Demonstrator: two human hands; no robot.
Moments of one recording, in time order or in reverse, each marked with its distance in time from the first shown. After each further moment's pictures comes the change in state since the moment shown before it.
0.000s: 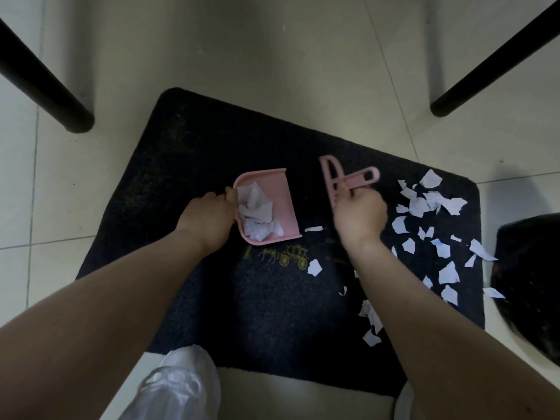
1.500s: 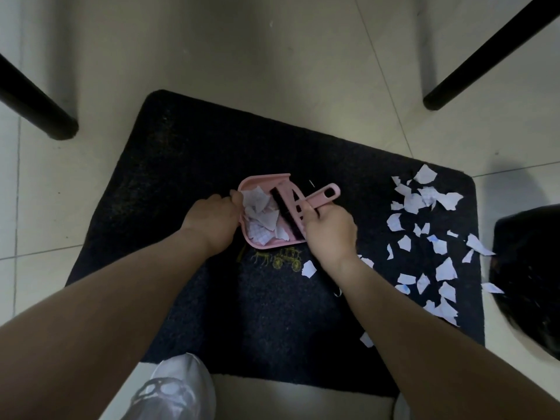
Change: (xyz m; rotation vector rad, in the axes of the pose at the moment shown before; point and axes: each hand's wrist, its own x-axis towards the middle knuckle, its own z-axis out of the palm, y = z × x) left_hand 0.013 0.020 -0.006 0.072 -0.036 0.067; right_hand -0.022 0.012 0.012 -0.047 -0.261 -0.078
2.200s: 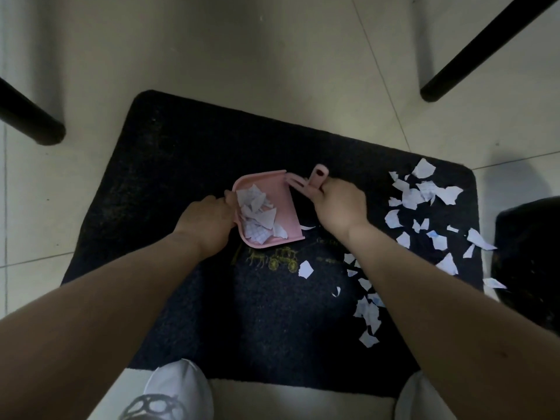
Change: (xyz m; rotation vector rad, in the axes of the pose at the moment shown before) left_hand 0.005 0.003 0.001 -0.053 0.018 0.004; right_hand 0.054 0.007 -0.021 -0.369 -0.103 -0.185
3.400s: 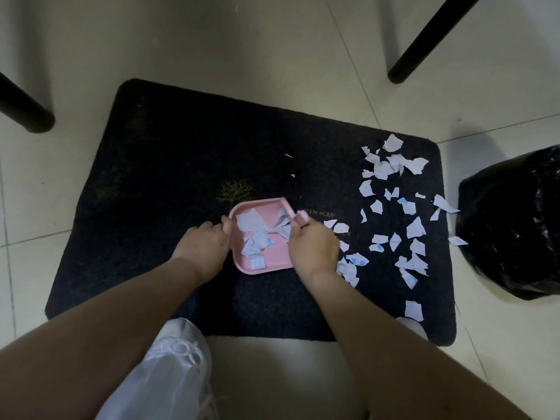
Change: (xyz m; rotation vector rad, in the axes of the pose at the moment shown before) left_hand -0.079 0.041 0.028 0.057 -0.044 0.105; right_hand -0.124 -0.009 0.045 0.256 0.096 0.343
